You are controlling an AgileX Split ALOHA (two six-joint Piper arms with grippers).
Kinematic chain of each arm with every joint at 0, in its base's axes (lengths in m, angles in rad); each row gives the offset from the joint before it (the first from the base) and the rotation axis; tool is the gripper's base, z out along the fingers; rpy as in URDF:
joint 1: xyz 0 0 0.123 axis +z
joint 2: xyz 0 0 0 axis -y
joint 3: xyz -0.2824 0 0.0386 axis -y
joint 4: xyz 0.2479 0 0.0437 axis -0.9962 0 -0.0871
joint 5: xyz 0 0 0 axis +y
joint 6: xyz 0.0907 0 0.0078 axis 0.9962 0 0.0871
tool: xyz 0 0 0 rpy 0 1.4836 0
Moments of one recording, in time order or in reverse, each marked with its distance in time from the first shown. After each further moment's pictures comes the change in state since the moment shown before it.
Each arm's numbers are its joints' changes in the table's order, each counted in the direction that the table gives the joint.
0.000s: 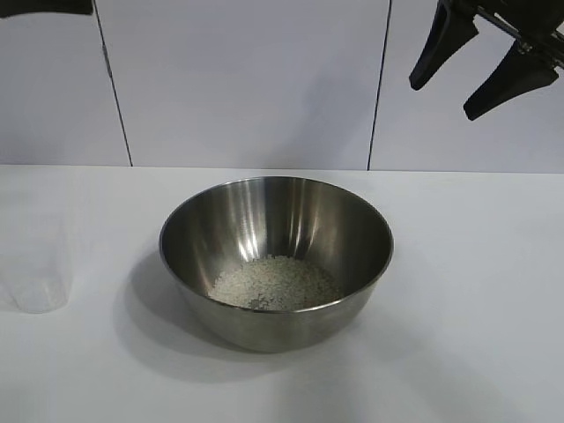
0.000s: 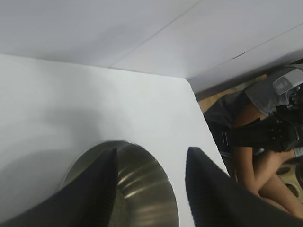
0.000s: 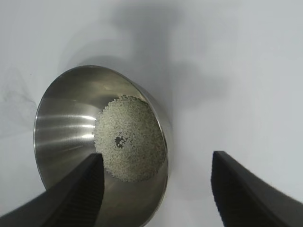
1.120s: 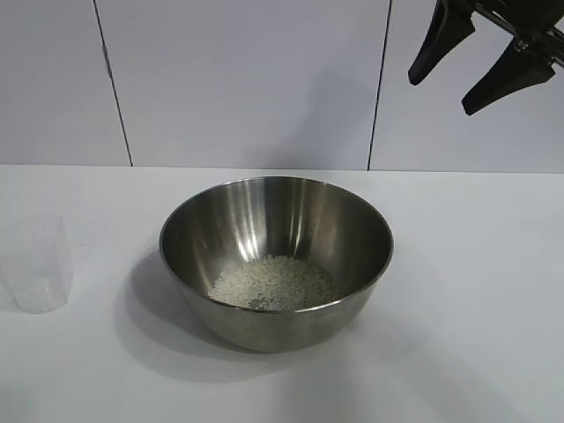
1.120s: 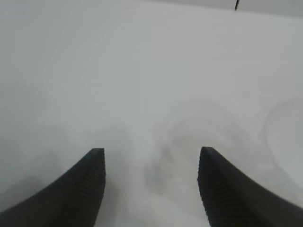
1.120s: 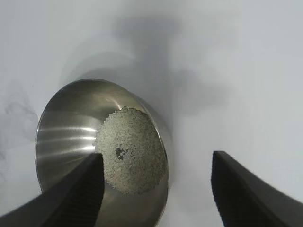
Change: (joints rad) left arm 0.002 -0.088 -0.956 2.002 -0.251 2.233; right arm 0.000 0.000 0.000 0.000 -0.046 0.004
